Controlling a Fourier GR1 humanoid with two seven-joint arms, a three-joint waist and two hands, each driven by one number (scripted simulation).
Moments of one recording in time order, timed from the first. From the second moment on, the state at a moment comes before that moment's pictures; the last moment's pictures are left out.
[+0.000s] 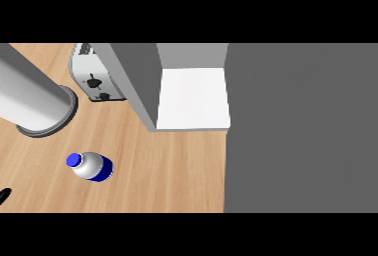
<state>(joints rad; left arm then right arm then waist) 0.60 0.34 0.29 -2.27 0.76 -0.43 0.17 0.54 -0.16 -0.15 -2.41 -0.37 0.32 0.12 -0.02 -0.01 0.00</state>
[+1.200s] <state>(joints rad) 0.18 0.29 0.26 -1.63 0.34 -0.50 -0.07 0.65 -0.18 -0.20 -2.39 -0.45 0.43 0.01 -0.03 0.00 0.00</state>
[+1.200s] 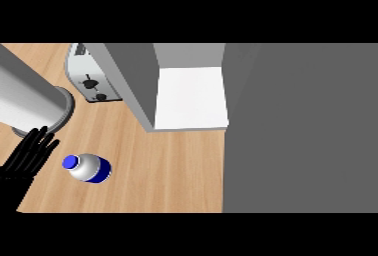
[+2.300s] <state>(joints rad) -0.09 0.25 0.24 -0.92 0.04 -0.44 -0.46 0.73 -0.22 -0.24 -2.37 -0.53 0.48 -0.06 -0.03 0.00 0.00</state>
